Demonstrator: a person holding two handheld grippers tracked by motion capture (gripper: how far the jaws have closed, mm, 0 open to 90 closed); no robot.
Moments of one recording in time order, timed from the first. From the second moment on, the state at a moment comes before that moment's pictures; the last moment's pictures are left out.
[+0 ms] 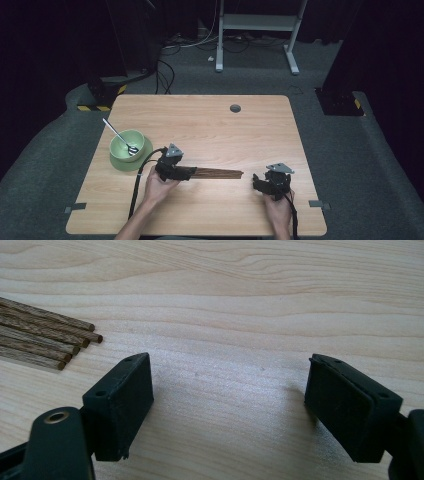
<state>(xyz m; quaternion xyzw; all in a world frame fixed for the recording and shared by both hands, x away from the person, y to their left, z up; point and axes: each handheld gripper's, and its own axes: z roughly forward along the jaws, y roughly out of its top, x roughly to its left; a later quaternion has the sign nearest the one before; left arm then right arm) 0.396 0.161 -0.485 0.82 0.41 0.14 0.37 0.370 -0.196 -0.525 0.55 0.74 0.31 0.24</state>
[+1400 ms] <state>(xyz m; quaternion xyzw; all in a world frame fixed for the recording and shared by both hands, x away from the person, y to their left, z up) 0.427 0.095 -0.497 0.86 0.38 0.14 0.32 0.370 -0.196 -0.525 0.55 0.74 0.31 0.24</state>
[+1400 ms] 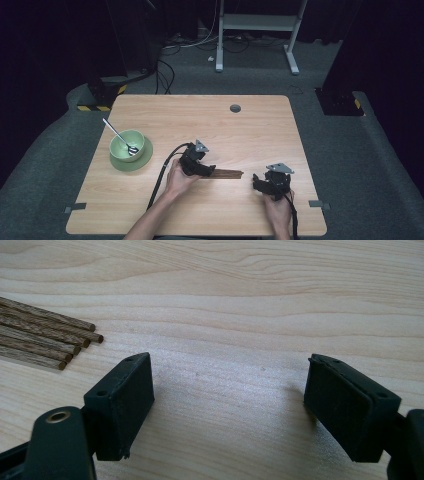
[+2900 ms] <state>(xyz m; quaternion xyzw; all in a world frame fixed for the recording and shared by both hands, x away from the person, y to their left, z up) 0.435 0.101 -0.509 0.86 0.39 0.15 0.30 0.369 -0.195 -0.525 0.55 0.74 0.31 0.24</state>
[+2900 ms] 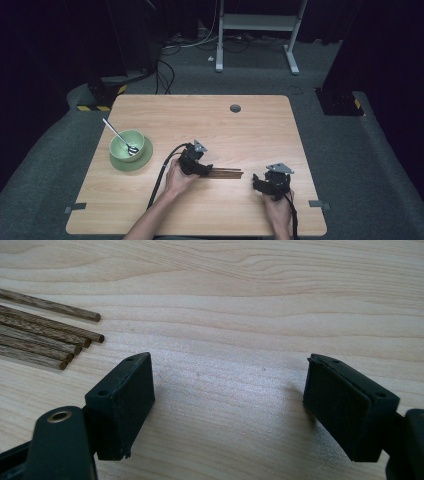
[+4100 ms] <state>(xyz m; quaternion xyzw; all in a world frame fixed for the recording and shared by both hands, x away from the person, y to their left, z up) 0.461 0.106 -0.508 0.86 0.40 0.14 0.29 0.369 -0.195 -0.525 0.55 0.74 0.31 0.24</state>
